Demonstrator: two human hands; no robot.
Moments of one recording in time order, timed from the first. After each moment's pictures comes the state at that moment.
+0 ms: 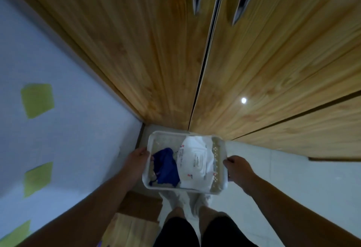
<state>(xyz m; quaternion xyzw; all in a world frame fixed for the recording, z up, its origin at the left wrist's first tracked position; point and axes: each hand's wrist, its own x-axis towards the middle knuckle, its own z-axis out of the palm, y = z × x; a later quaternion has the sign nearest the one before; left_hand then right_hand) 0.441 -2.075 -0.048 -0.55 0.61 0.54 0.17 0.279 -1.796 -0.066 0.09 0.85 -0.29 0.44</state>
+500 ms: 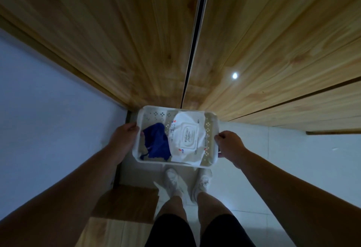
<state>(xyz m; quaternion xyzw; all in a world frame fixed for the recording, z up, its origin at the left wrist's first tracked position) 0.383 -2.130 -0.166 -0.51 0.65 0.53 0.18 0.240 -1.827 -0.171 0.13 0.84 -0.30 0.43</state>
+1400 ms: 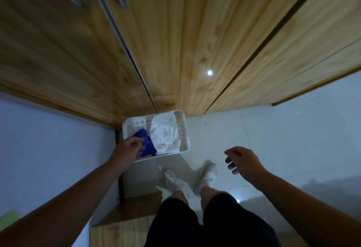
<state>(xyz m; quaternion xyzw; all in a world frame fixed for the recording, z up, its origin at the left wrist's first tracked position) 0.381 -2.055 -0.064 -0.37 0.75 0.48 0.28 0.339 -1.672 -0.028 0.24 0.79 -0.43 0.37</state>
